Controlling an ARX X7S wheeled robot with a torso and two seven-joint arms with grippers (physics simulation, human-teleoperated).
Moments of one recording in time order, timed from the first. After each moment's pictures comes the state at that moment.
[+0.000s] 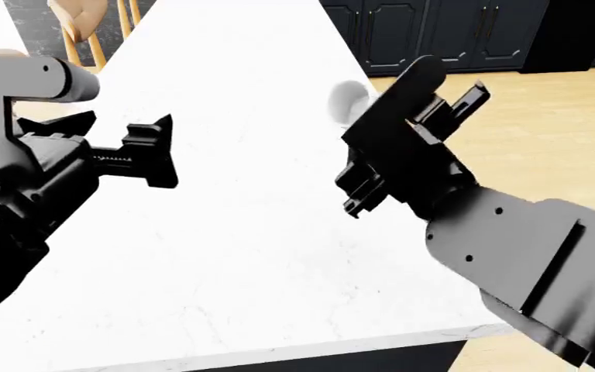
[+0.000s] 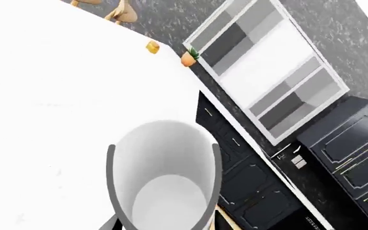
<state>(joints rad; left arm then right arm) -0.88 -0.66 -0.01 0.46 -1.46 -1.17 -0.69 1.24 0.64 -0.94 -0.48 0.64 1.09 0.40</state>
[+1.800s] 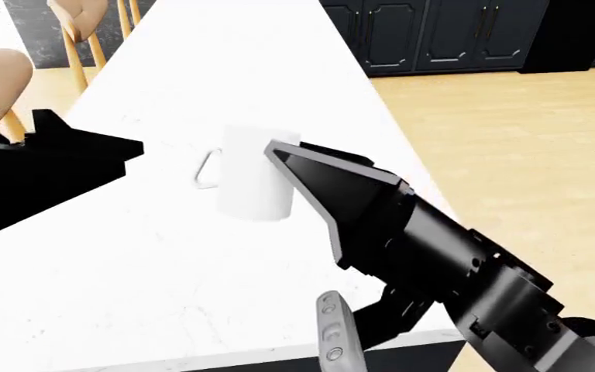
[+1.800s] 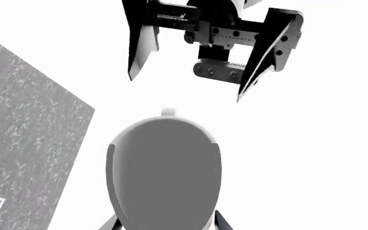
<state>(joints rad) -1.37 -0.95 0.26 -0.14 -1.73 -1.52 0.53 1.71 0.78 -2.20 -0.60 -0.93 0.89 0.56</state>
